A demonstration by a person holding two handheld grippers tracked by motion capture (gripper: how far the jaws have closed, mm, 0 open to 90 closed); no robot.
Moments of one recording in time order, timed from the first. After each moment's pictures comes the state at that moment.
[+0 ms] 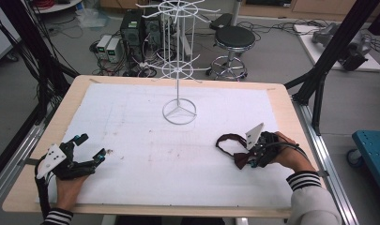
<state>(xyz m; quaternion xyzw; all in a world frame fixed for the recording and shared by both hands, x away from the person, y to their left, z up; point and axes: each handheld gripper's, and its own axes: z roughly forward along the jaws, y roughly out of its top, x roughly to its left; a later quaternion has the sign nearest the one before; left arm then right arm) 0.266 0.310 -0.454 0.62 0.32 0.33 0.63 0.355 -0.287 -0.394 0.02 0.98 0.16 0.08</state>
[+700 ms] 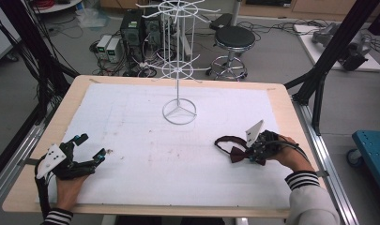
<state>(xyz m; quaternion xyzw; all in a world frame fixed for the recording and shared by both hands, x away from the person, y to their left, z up) 0.266 0.310 -0.454 0.62 0.32 0.33 0.63 0.361 -0.289 -0.394 0.04 0.99 0.16 0.05</state>
